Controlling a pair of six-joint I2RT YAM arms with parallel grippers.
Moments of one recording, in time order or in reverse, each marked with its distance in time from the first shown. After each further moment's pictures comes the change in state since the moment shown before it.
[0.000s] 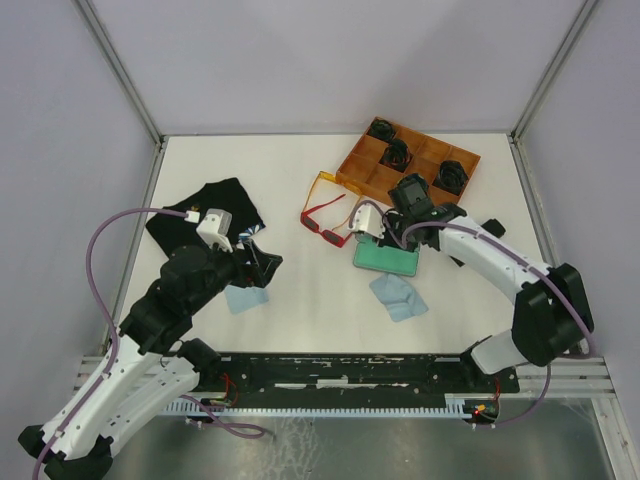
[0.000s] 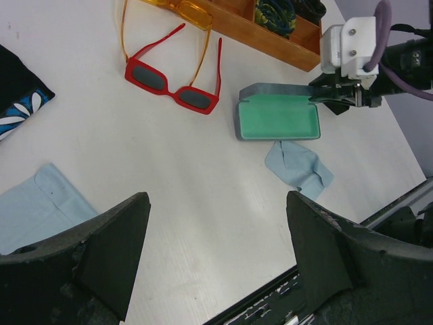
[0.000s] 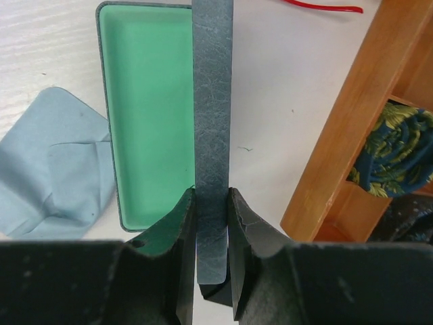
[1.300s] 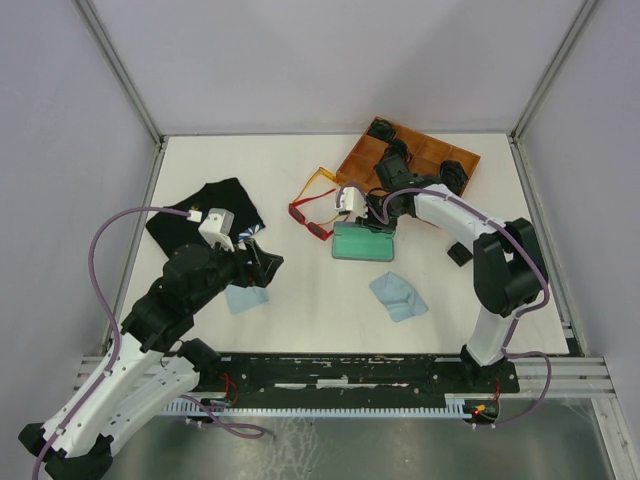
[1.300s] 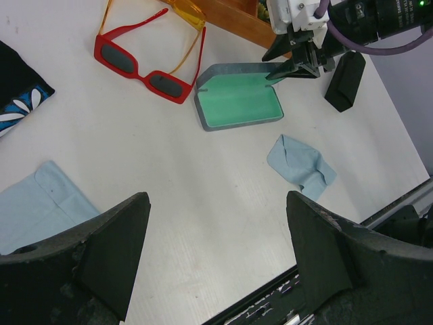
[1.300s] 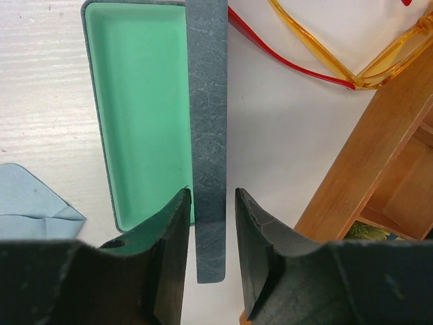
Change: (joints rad) left arm 0.000 0.016 -0.002 0.000 -0.001 0.000; right arm -0.073 0.372 0.296 -0.007 -0.248 -0.148
